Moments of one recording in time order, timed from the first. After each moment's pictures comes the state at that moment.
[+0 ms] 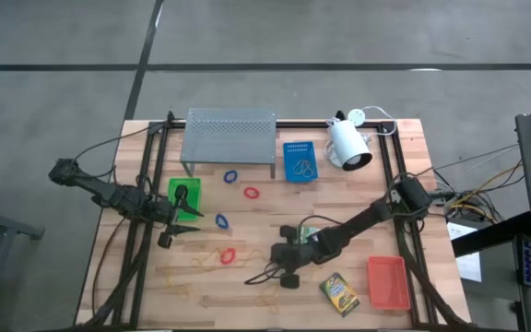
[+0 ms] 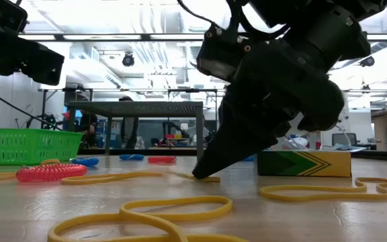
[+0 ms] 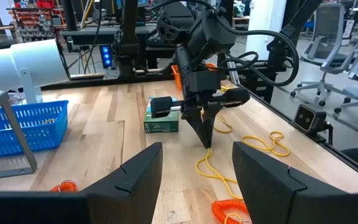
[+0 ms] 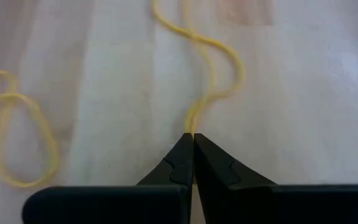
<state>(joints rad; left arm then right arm) -0.42 0.14 0.03 -0.02 -0.19 -0.01 0.40 2.03 1.10 0.07 0.27 0.38</state>
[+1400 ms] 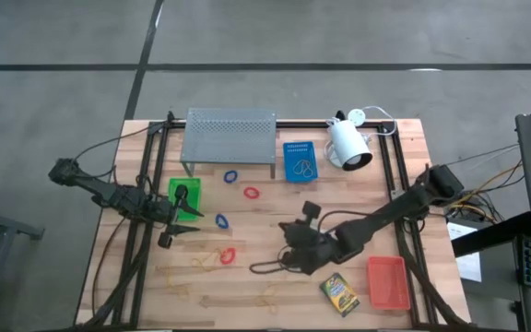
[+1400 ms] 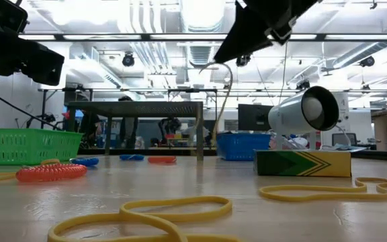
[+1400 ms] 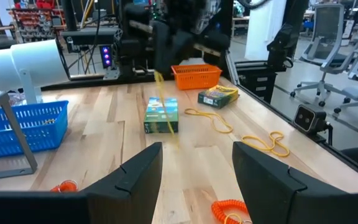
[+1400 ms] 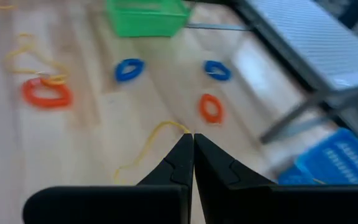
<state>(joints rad) -0.42 0.14 0.03 -0.02 -0.19 -0.01 0.47 1.75 1.20 -0.36 0.87 0.48</state>
